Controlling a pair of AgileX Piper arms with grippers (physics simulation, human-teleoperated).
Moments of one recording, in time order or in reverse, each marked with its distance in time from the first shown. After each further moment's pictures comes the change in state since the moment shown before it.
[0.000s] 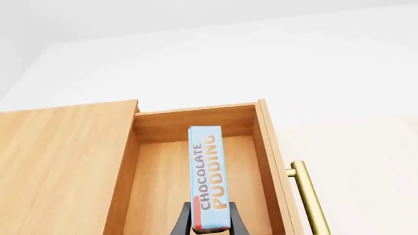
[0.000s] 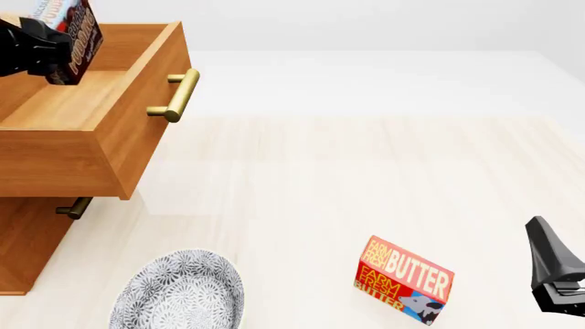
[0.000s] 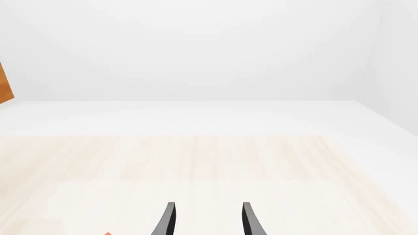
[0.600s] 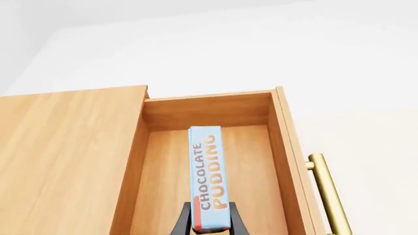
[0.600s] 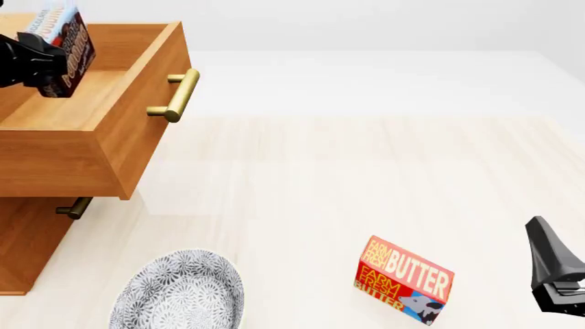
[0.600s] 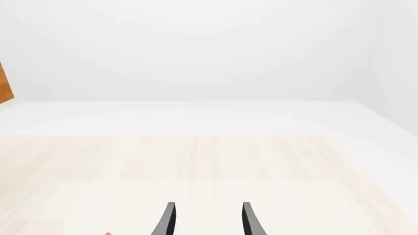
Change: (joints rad) left arm 0.045 0.013 0.023 0.014 0.013; right arm 0.000 0.000 0.000 0.000 0.000
